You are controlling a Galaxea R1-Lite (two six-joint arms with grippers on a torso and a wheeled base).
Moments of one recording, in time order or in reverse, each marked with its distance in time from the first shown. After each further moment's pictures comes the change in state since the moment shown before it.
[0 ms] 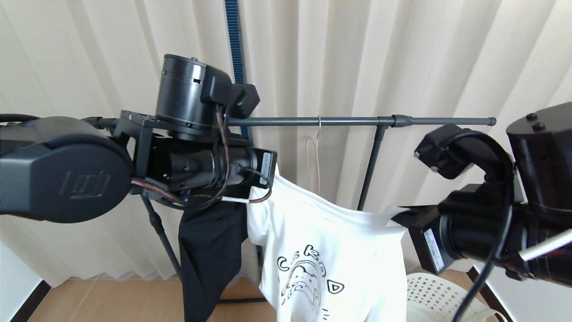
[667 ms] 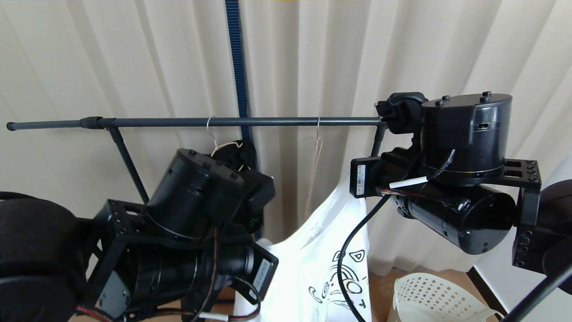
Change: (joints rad) left arm -0.195 -0.116 0.317 0.056 -0.031 -0.048; right arm -0.046 0.248 -0.027 -0.528 -0.200 0.095
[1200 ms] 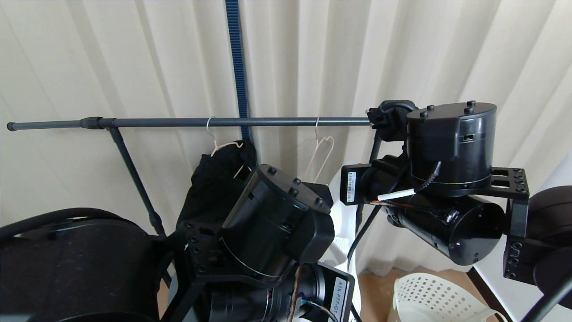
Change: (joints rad) left arm -0.174 0.119 -0.115 -0.067 -0.053 -0.290; right arm 0.046 0.014 0.001 0.005 -0.008 0.055
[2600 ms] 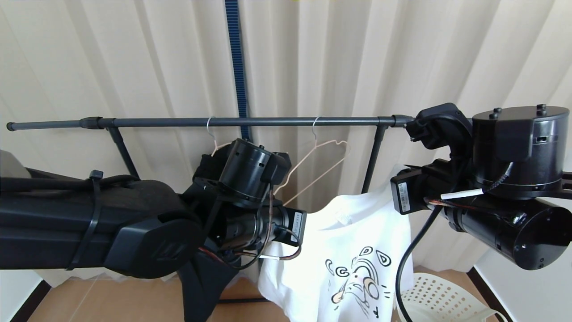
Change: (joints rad) left arm 0.266 0.137 -0.062 -0.104 0.042 0.159; right arm -0.124 -0.145 0.139 0.043 -0.036 -0.271
